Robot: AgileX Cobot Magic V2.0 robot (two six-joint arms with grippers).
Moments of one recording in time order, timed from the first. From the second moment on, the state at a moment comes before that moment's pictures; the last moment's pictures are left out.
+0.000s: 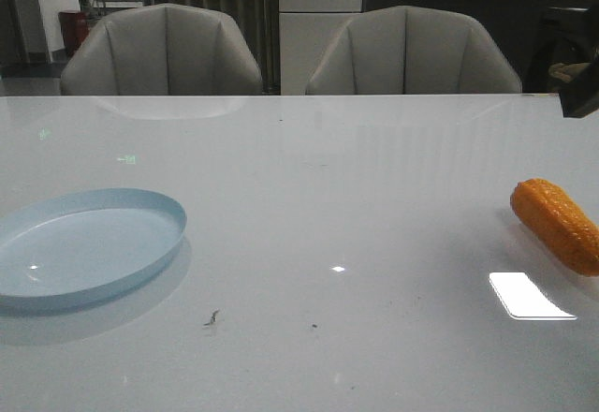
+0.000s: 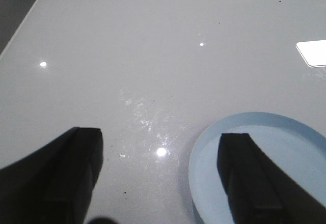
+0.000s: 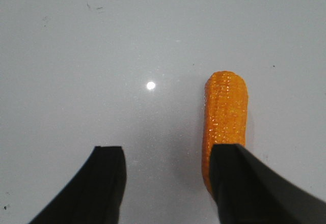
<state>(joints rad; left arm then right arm) -0.06 0.96 -0.50 0.15 0.03 -0.02 0.17 1.09 -0.57 0.24 0.18 -0.07</state>
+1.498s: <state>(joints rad) -0.07 1.92 -1.24 -0.14 0.84 0.01 0.17 1.09 -0.57 0.24 0.25 -0.07</state>
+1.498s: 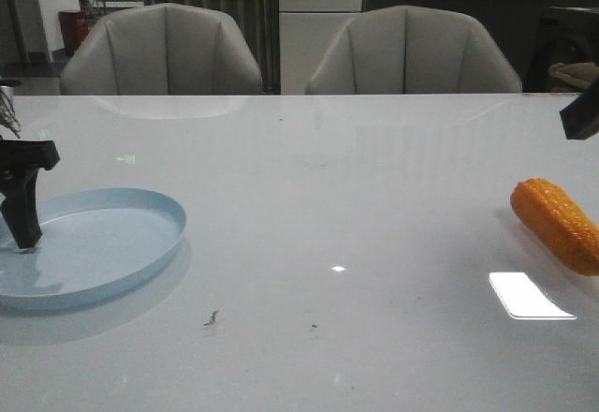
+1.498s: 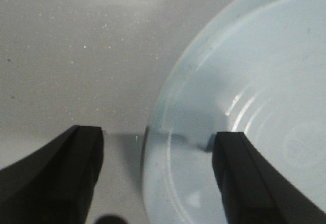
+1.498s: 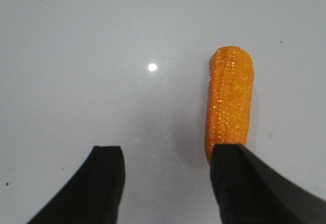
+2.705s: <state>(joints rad) -0.17 1.94 -1.63 -0.45 1.04 0.01 0.17 1.09 -0.57 0.24 0.27 -0.07</state>
